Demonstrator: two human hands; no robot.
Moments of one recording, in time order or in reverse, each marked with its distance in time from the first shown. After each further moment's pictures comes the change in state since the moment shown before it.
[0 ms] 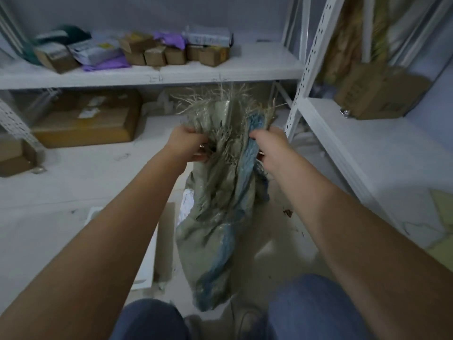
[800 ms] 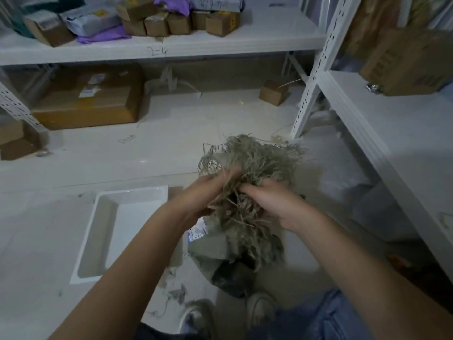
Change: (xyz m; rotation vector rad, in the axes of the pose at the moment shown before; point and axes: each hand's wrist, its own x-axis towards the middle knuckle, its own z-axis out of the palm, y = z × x) left_hand -0.042 -0.090 0.001 0.062 -0.408 -0.237; right_hand -0.050 0.095 -0.003 -0.437 -0.420 0.219
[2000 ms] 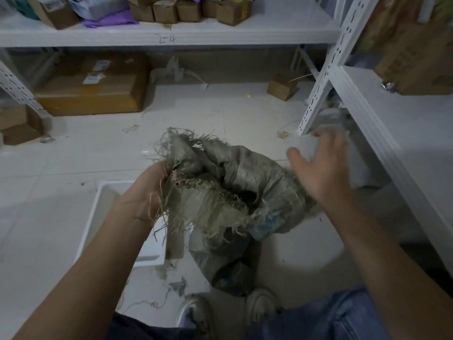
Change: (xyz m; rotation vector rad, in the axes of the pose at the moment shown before) left_hand -0.014 -0.006 -0.060 -0.643 0.094 0.121; right_hand -0.005 -0.013 -0.045 -0.526 0.797 -0.395
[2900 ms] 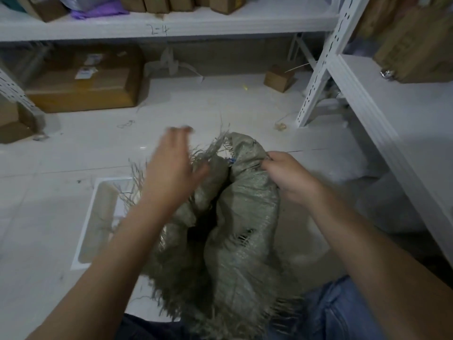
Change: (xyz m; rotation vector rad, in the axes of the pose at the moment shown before) left_hand -0.001 -0.013 0.020 1.588 0.451 0.639; right_hand 0.003 -0.007 0.048 0.558 -0.643 0.327
